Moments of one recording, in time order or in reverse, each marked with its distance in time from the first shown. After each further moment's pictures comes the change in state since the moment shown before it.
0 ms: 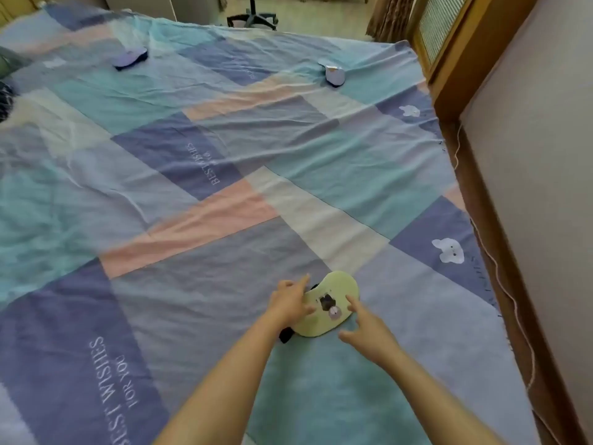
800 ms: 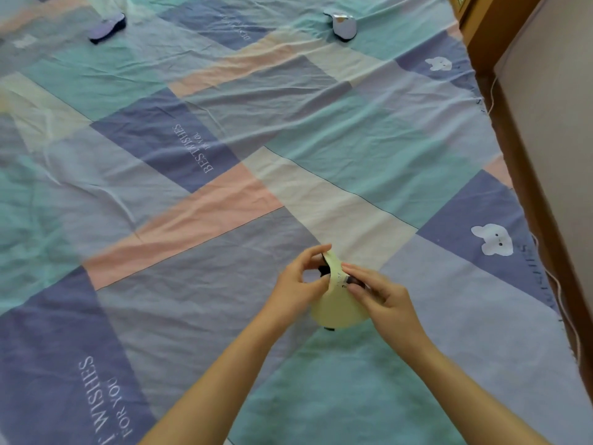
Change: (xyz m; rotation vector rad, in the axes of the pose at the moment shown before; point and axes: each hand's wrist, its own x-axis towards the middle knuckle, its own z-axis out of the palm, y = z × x) left_hand -0.015 0.032 -0.054 -0.806 0.148 0.169; right_hand 0.050 -0.028 -0.016 0.657 0.220 -0.403
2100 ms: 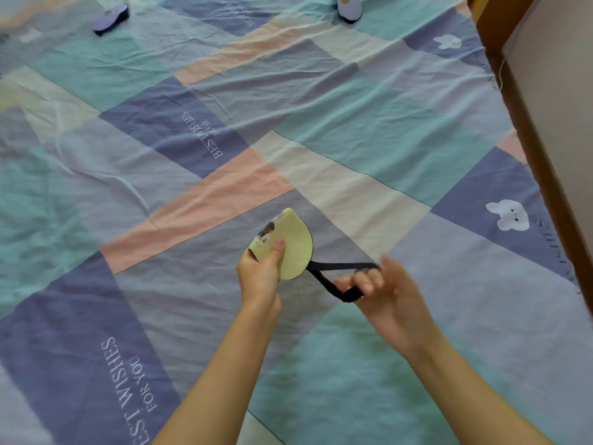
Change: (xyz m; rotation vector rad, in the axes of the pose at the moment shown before) left_hand -0.020 -0.015 -0.035 -0.598 0.623 -0.182; right_hand -0.026 -0.028 0.032 0.928 -0.125 0.391
